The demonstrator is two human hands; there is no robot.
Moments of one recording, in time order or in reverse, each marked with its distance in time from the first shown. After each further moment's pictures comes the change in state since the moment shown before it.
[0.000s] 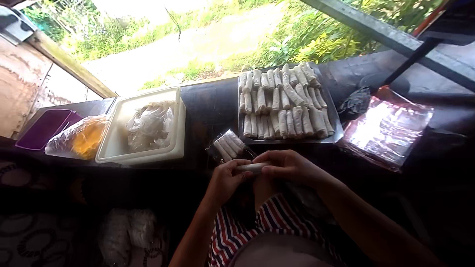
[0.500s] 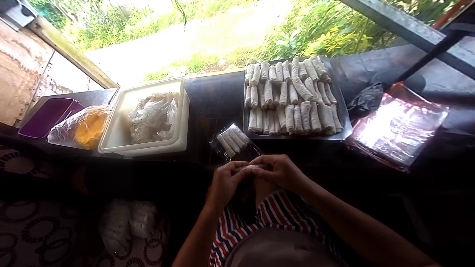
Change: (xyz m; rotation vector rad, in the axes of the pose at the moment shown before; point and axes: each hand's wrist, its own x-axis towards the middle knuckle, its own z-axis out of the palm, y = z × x) left_hand -0.014 -0.018 0.010 -0.048 0.175 -0.132; right_hand 0.006 0.021 0.042 -0.120 0.166 -0.077
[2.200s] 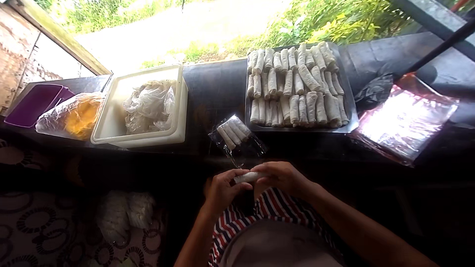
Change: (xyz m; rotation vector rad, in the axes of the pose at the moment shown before) left_hand -0.027 -0.042 -0.007 -0.016 -0.090 0.230; right_hand -0.020 0.041 0.009 -0.135 -0.059 -0.476
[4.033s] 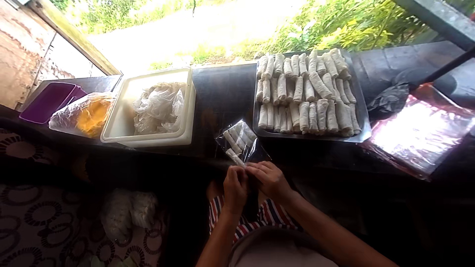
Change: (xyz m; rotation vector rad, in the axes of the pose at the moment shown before) left_hand 0.019 -0.054 0.046 0.531 0.560 0.229; right_hand 0.011 0.029 0.062 -0.538 0.292 -0.069
